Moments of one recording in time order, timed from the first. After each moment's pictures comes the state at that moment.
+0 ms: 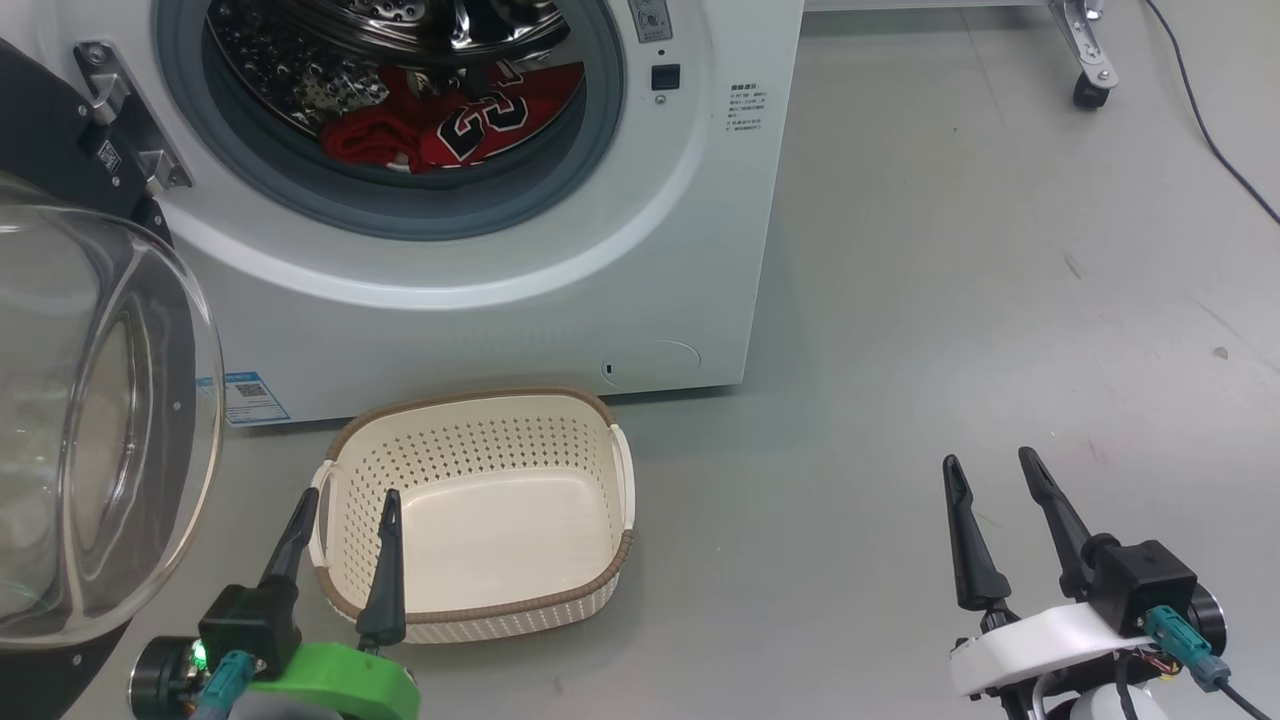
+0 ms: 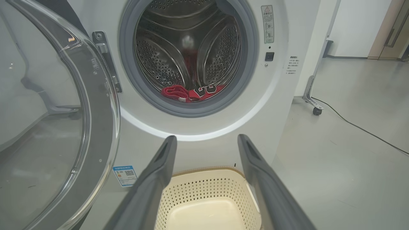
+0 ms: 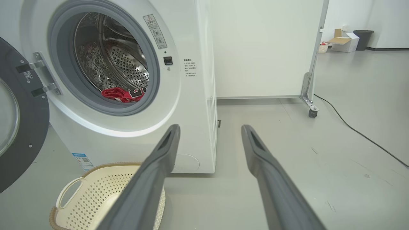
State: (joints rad) left arm -0.01 0.06 -0.17 0.19 -0.30 0.02 -0.25; right arm 0.05 -0.04 0.12 0.12 0.24 0.05 -0.26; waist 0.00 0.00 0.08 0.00
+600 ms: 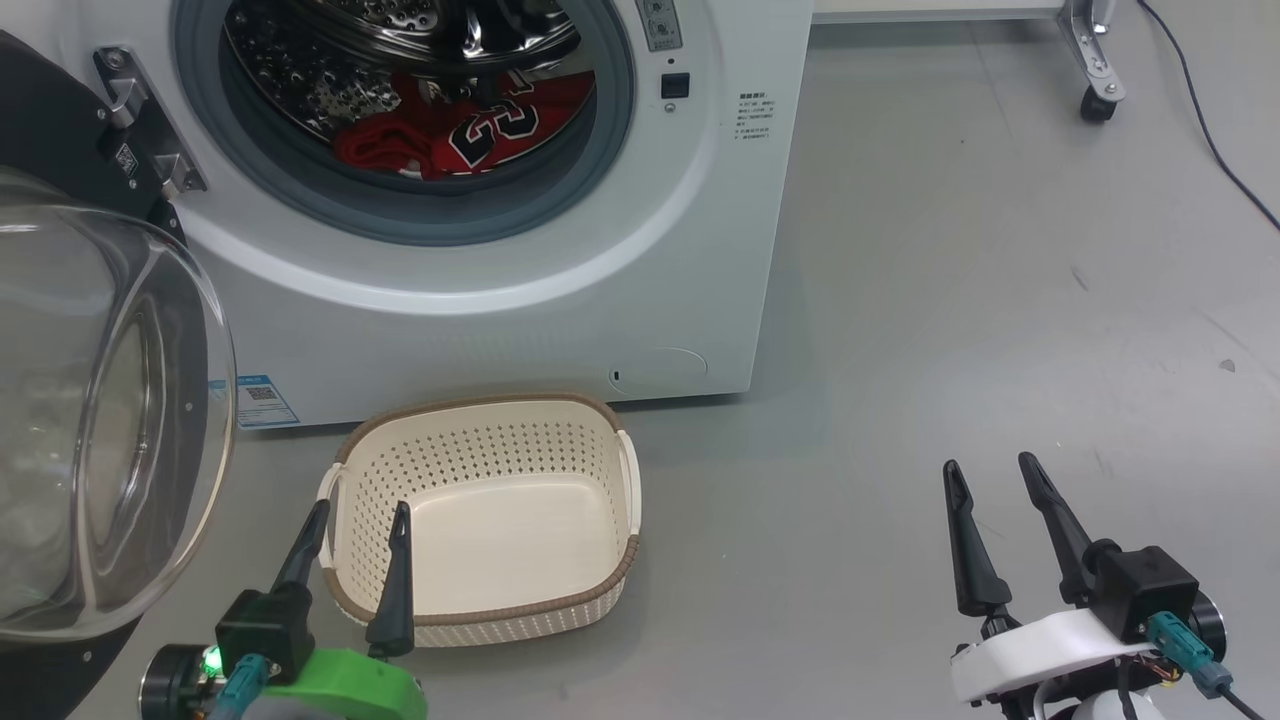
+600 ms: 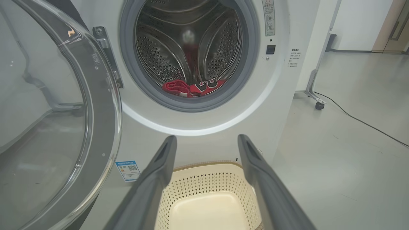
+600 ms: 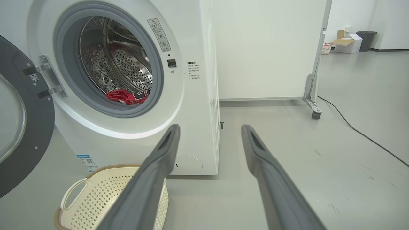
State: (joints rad) left arm -0.01 0.06 -0.19 0.21 -0.29 0.03 -0.24; right arm 0.06 -0.04 0.12 0.12 0.25 0.04 -0.26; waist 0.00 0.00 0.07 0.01
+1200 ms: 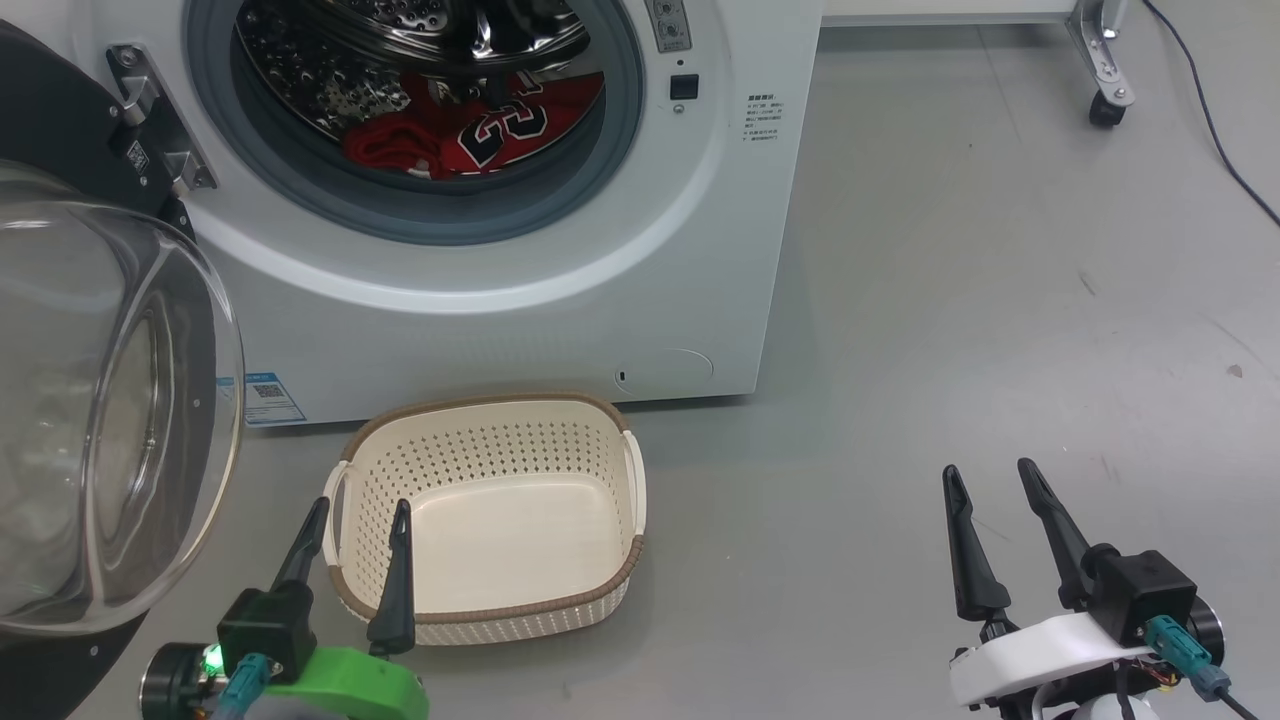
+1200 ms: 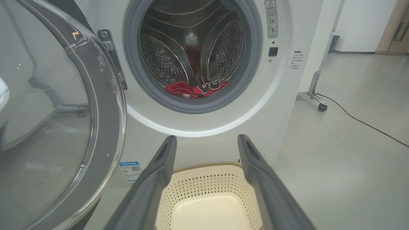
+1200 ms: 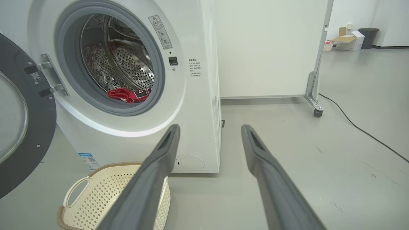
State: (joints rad) left arm -0.01 0.06 -0.19 0.20 -0.28 0.04 -0.24; right arm 0.07 -0.04 0.12 0.12 0.25 0.03 -0.26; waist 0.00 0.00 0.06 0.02
